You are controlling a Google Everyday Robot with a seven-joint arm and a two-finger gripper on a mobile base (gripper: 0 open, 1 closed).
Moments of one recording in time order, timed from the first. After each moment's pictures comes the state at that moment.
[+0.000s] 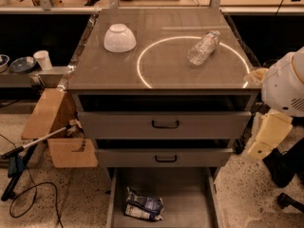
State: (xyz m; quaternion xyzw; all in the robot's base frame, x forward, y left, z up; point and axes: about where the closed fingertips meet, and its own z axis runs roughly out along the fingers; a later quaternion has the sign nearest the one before) arm 0.413 -0.206 0.897 -0.58 0.79 0.04 0.20
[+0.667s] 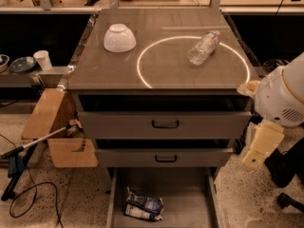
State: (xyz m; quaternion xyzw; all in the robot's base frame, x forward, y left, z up) arm 0.408 -0.200 0.871 -0.58 0.79 0.07 0.19
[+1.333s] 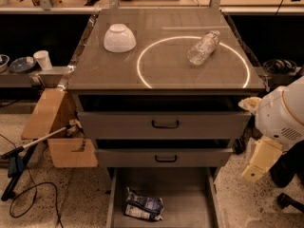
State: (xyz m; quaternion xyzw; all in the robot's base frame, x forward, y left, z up) arm 0.397 -0.206 0.838 -0.57 0.79 0.08 0.19
